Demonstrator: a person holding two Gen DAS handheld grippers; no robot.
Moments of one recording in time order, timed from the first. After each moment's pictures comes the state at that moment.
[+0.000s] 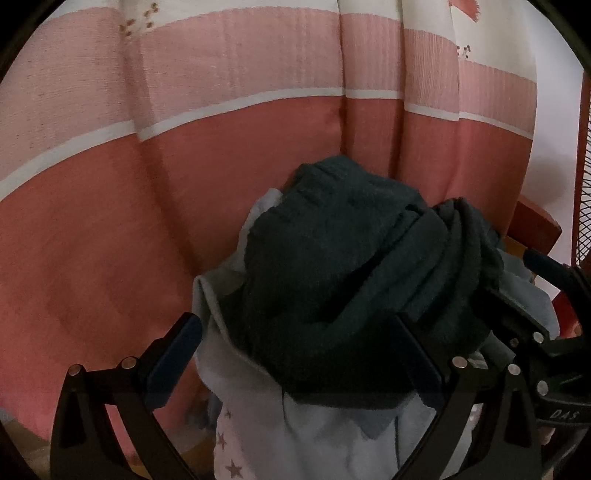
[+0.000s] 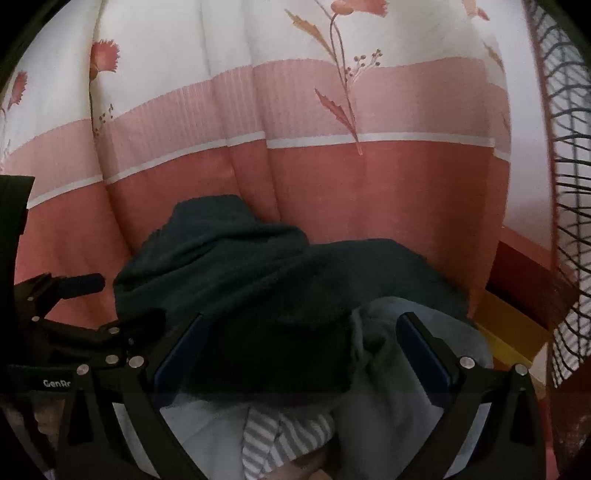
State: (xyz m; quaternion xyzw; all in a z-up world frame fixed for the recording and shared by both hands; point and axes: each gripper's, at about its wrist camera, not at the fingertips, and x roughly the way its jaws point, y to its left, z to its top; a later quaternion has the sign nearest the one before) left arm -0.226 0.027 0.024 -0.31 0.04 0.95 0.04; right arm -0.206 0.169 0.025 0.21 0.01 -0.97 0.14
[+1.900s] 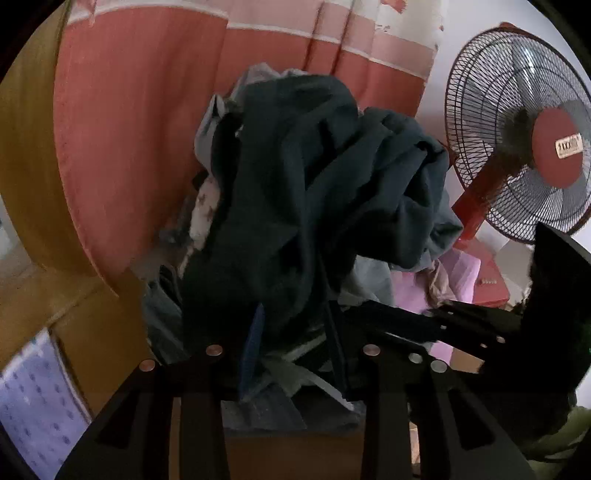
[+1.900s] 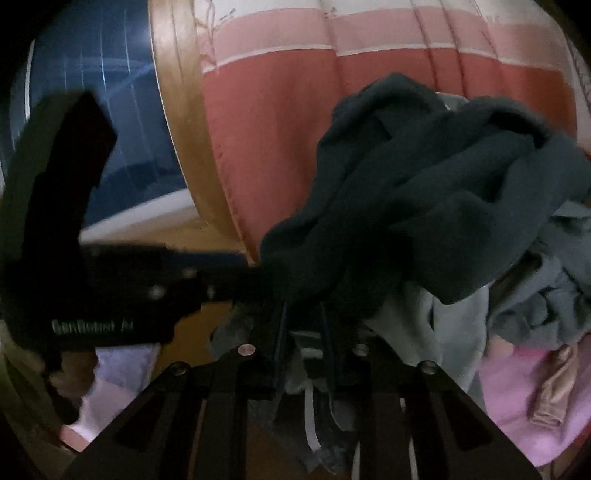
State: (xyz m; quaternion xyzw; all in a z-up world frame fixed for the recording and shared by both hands) left arm -0.022 -0.026 -0.021 -0.38 -0.04 0.91 0.17; right arm 0.008 0.085 -0.049 0.31 0.03 -0.89 0.33
